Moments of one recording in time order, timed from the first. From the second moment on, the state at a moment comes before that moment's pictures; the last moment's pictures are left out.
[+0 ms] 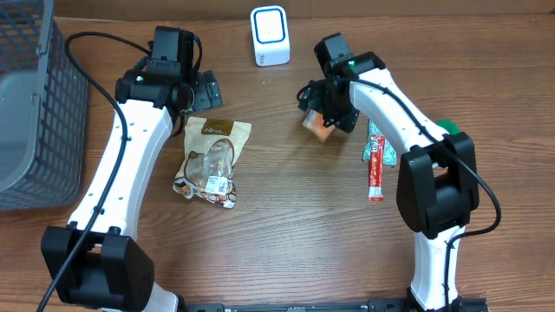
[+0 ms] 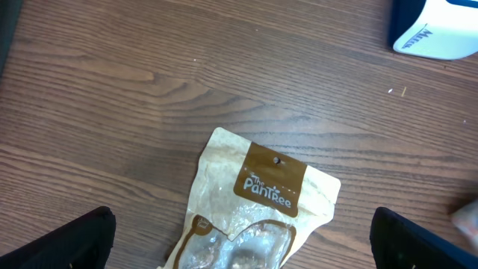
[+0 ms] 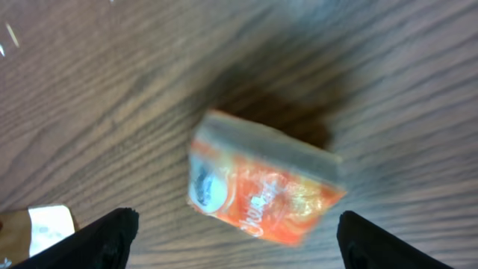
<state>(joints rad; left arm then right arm) -0.16 1.71 1.55 -0.91 -0.18 -0.41 0.37 2.17 1.79 -0.98 -0.09 0.79</state>
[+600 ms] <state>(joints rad) -0.16 1.71 1.55 -0.91 -0.18 -0.41 0.16 2.17 1.90 -1.15 -0.19 0.15</state>
